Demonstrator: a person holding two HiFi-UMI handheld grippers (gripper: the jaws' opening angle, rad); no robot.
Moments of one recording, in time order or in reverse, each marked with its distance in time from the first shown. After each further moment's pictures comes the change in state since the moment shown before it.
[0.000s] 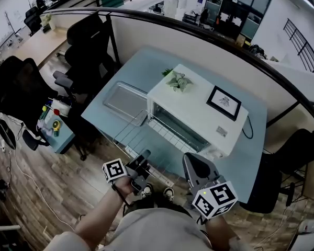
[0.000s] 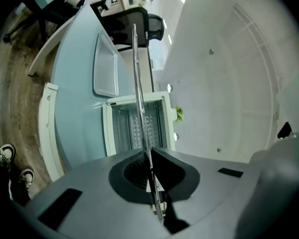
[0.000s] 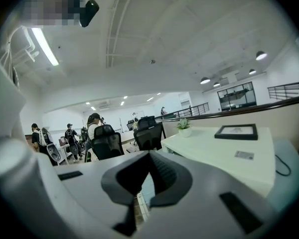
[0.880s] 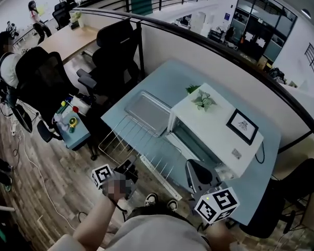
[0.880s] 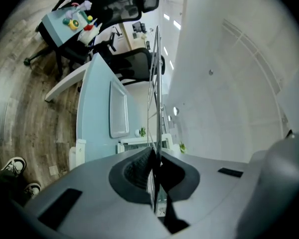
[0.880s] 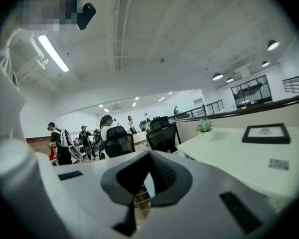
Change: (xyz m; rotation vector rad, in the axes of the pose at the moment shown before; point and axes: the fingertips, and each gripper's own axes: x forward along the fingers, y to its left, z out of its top) left arm -0.094 0.001 0.091 0.003 -0.302 0.106; right arm 0.044 0.032 0.018 -0.011 -0.004 0.163
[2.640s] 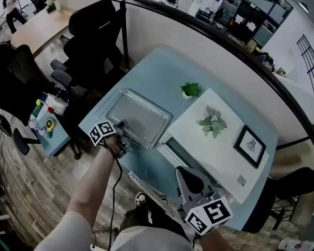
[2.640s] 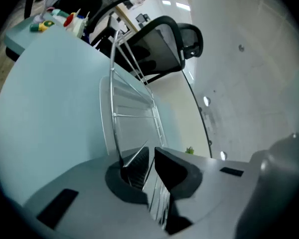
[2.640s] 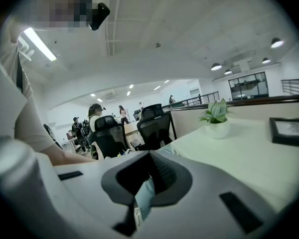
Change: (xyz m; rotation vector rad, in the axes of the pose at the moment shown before) left arm 0.242 0.162 0.179 0.111 0.057 0.392; right arm 0.131 -0.057 -0.016 0.011 0.139 -0.051
